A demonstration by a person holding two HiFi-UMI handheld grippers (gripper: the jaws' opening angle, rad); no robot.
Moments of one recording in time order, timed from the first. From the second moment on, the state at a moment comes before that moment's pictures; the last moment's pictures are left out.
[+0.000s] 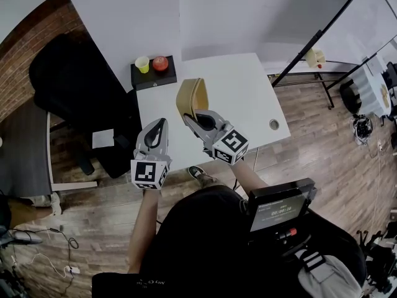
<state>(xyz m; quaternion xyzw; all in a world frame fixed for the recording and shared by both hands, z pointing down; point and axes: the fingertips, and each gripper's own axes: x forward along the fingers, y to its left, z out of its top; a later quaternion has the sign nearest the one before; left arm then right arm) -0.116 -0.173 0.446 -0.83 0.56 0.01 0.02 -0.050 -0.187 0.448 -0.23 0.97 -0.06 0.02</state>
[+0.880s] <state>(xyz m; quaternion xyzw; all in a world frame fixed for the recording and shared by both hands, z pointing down) -0.116 -0.183 0.449 -0.83 0.56 0.00 0.01 -0.050 -0.198 0.453 -0.23 0.97 -0.06 0.01</state>
